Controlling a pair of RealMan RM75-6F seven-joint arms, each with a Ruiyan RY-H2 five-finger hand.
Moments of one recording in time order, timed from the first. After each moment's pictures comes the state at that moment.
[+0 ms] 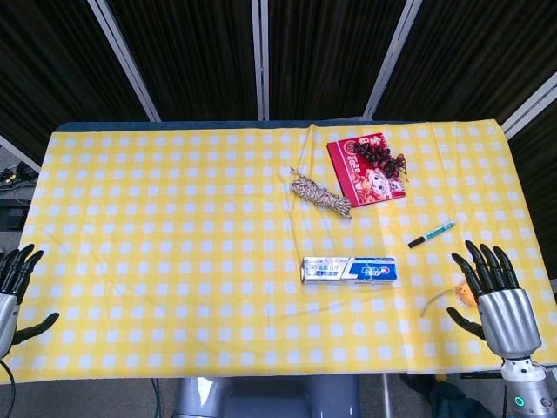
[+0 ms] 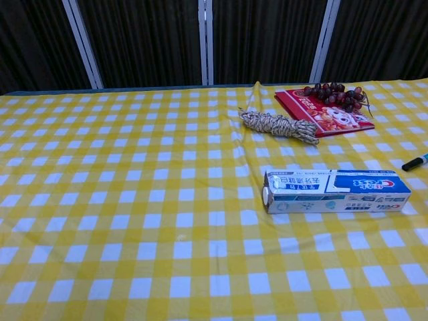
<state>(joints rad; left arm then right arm) -0.02 -1.11 0.00 -1.62 1.62 1.61 0.03 0.08 -1.20 0.06 -1.53 -1.71 1.66 -0.08</state>
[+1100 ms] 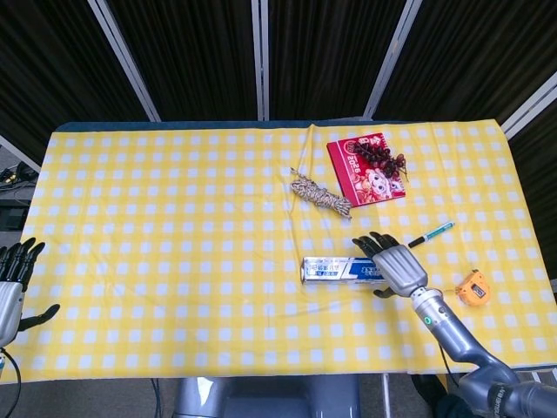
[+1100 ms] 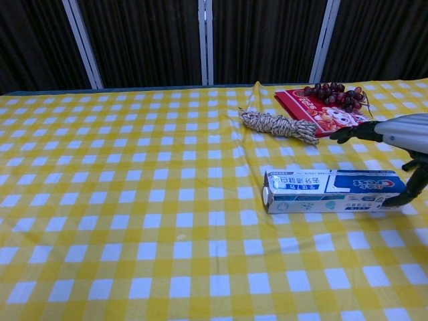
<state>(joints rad) -0.06 -1.14 -0.04 -1.60 1.51 1.51 0.06 0.53 -1.35 0.14 -1.47 -1.43 0.88 -0.16</state>
